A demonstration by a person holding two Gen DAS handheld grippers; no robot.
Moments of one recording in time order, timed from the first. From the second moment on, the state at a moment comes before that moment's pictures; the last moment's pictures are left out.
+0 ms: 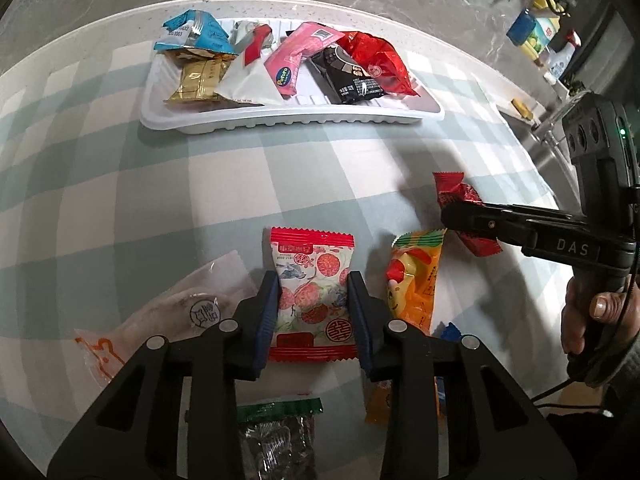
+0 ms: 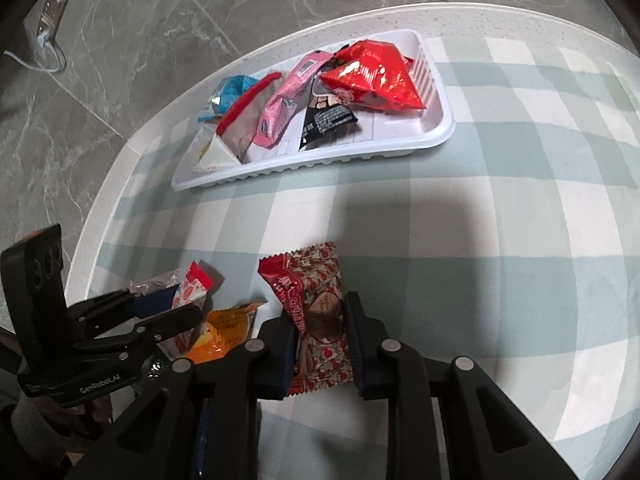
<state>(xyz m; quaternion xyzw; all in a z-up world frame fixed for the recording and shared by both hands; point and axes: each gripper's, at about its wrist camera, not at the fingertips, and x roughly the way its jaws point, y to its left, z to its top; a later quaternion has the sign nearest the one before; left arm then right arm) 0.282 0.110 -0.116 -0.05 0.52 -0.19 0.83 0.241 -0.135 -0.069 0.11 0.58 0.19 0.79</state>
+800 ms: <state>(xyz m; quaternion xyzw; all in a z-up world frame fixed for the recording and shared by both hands) 0.290 0.134 -0.060 -0.12 0.48 -0.20 0.84 0.256 -0.142 -0.033 0.18 0.55 0.21 0.79</state>
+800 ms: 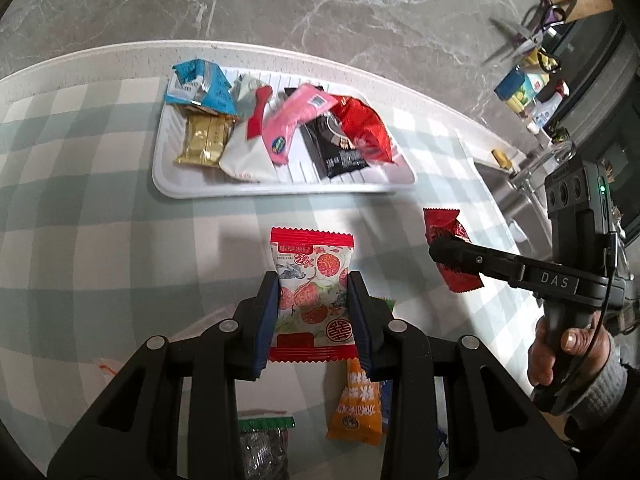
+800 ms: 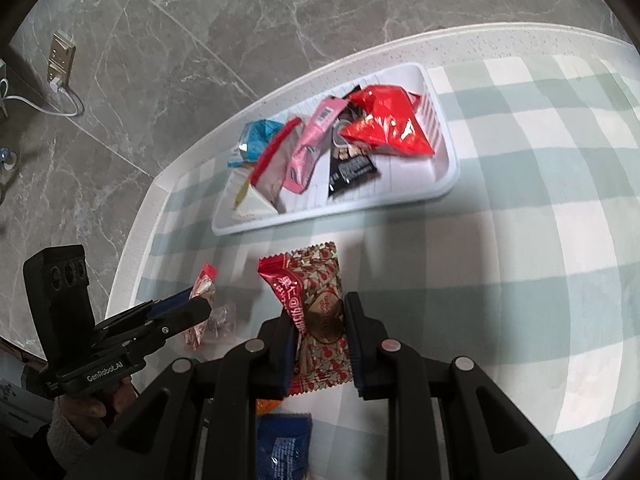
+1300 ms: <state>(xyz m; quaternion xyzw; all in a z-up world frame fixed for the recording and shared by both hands) 0.321 0.142 -0.046 -0.13 0.47 -0.20 0.85 0.287 -0.132 -0.022 0.19 0.54 0.22 0.79</state>
